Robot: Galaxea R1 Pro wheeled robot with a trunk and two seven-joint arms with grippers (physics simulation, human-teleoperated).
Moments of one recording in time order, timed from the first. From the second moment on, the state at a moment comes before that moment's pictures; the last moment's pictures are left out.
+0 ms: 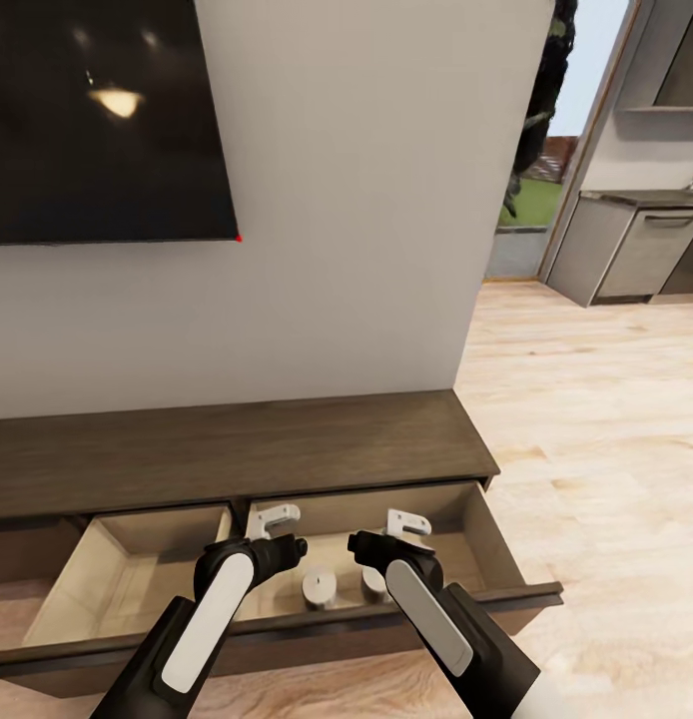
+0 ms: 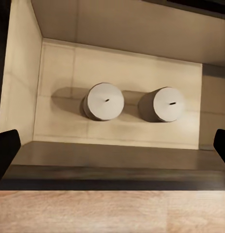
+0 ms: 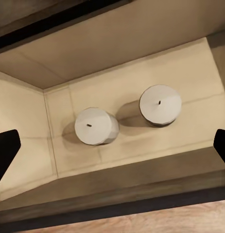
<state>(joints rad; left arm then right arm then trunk) -0.38 -0.03 -0.34 -1.45 0.88 0.81 0.78 -0.50 0.05 0.61 -1.21 -0.94 0.50 -0.76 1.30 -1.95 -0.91</state>
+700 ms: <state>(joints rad) -0.38 -0.02 -0.28 -1.45 0.88 0.83 0.78 -0.50 0.05 0.61 -1.21 -0.94 0.50 -0.76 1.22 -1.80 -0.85</state>
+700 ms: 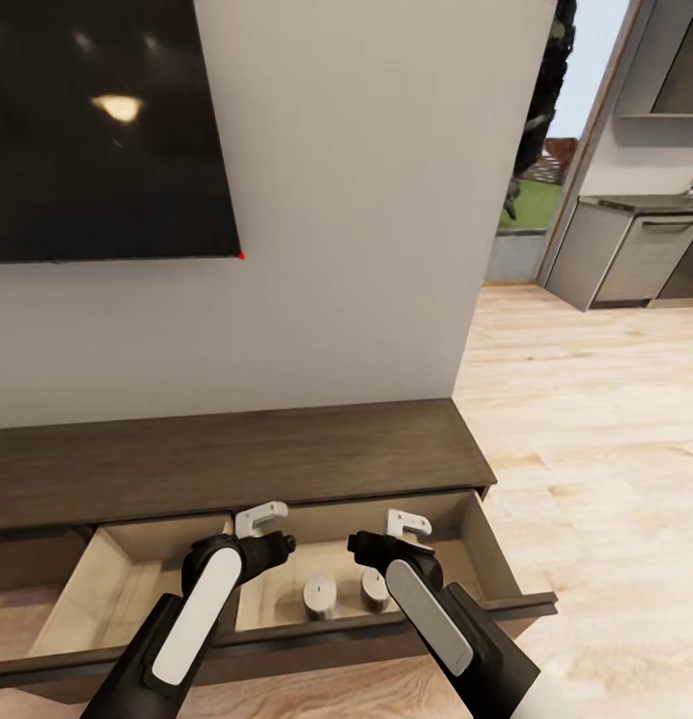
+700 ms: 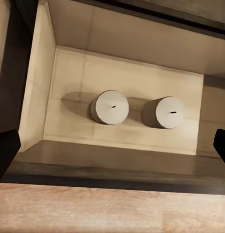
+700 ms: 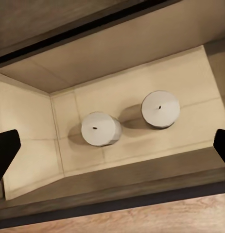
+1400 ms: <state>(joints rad) -0.38 -0.02 -0.28 -1.45 0.88 0.83 0.78 -0.50 0.05 0.61 -1.21 -0.94 0.50 -0.76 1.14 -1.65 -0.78</state>
